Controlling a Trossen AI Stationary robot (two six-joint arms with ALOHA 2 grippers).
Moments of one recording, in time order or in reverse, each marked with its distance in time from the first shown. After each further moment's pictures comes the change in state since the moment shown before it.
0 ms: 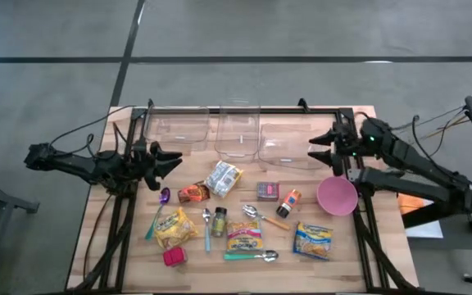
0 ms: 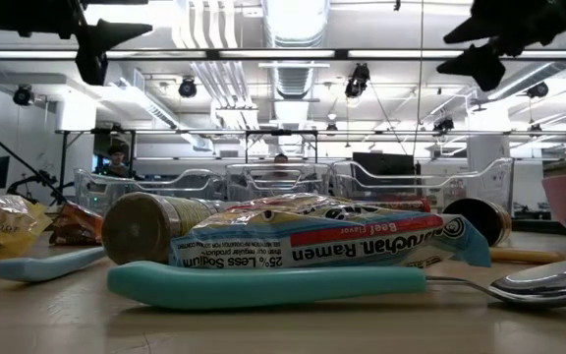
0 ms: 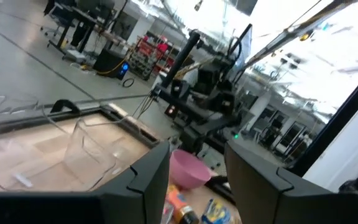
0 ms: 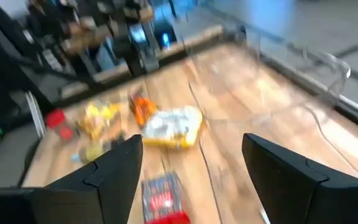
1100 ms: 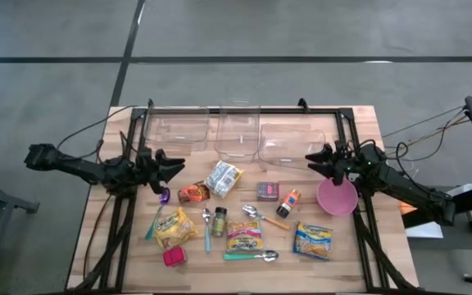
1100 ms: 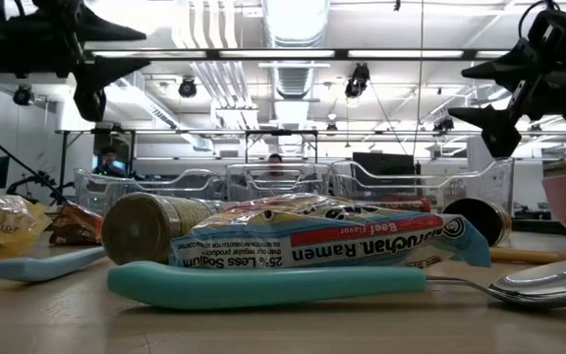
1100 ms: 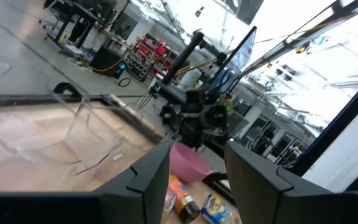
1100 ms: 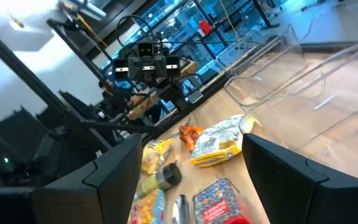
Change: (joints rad) left arm -0.002 -0.001 -0.226 0.289 -0.004 -0.056; right arm 0.000 -0.474 -0.612 0.516 -0.068 0.498
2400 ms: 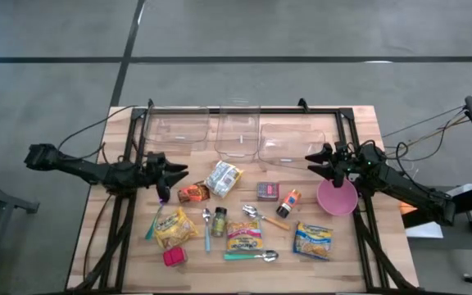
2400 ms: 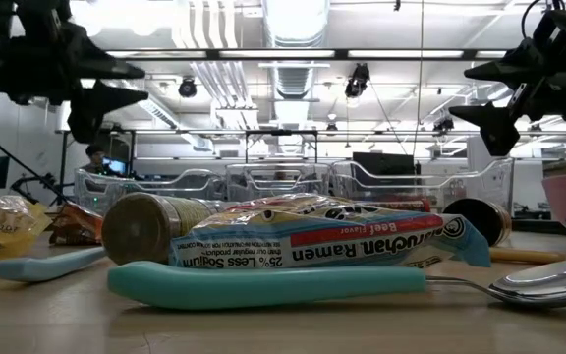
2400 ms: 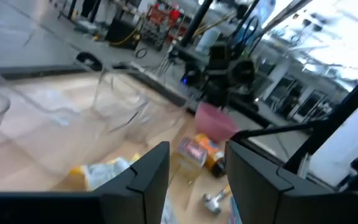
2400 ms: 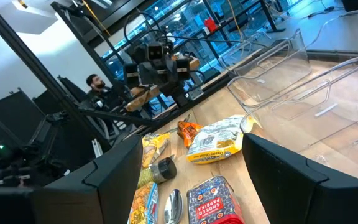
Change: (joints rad) left arm -0.002 -0.001 -0.031 -0.154 0.019 0.036; right arm 0.000 0.000 0.000 -0.007 -0.035 -0.101
